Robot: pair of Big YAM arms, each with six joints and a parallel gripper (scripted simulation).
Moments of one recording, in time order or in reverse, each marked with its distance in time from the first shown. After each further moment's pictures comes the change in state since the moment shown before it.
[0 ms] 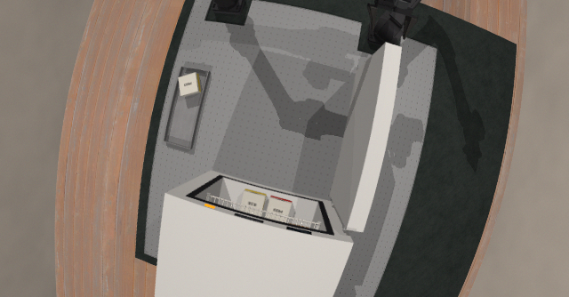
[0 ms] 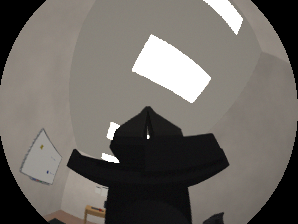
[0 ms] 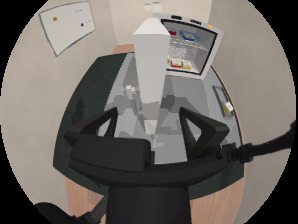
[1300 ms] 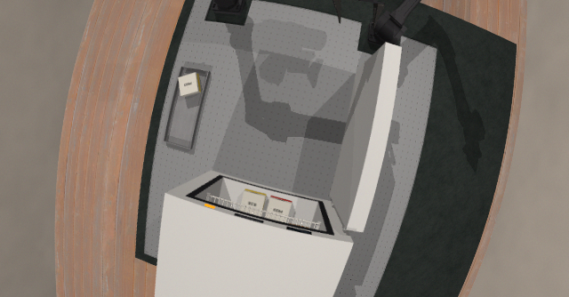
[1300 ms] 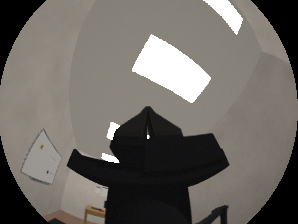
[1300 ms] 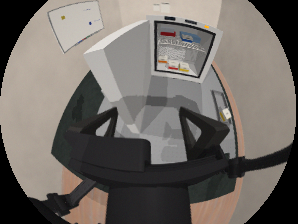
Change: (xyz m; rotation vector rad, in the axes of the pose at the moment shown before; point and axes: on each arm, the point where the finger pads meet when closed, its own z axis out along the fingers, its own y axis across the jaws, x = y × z) left arm 0.000 0.000 0.000 0.000 0.000 0.000; right arm -0.013 -0.096 -0.007 -0.108 0.000 -0.025
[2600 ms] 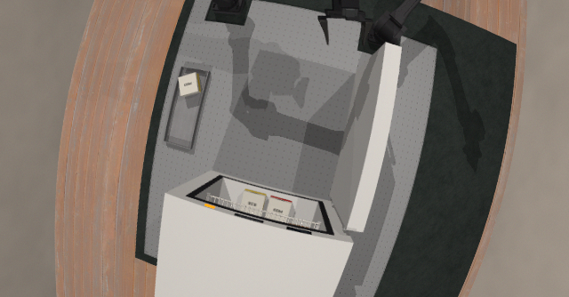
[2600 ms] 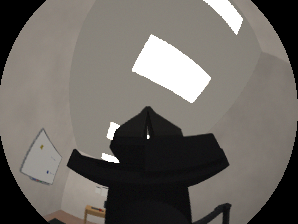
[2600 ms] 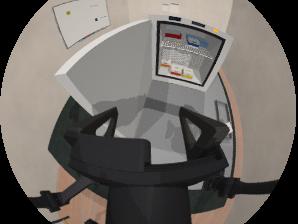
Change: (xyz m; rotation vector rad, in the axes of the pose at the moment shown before) left arm 0.000 0.000 0.000 0.000 0.000 0.000; right arm -0.023 -0.032 0.058 -0.071 0.007 -0.050
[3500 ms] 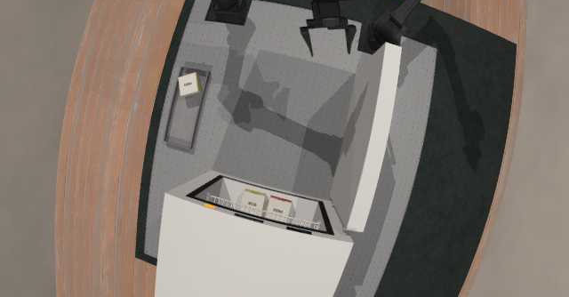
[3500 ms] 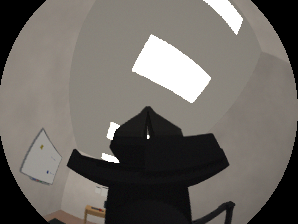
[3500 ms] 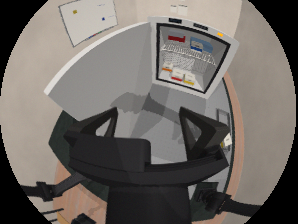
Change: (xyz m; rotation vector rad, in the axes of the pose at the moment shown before) left arm 0.000 0.000 0.000 0.000 0.000 0.000; right arm -0.021 -0.043 0.024 -0.086 -0.007 -0.022
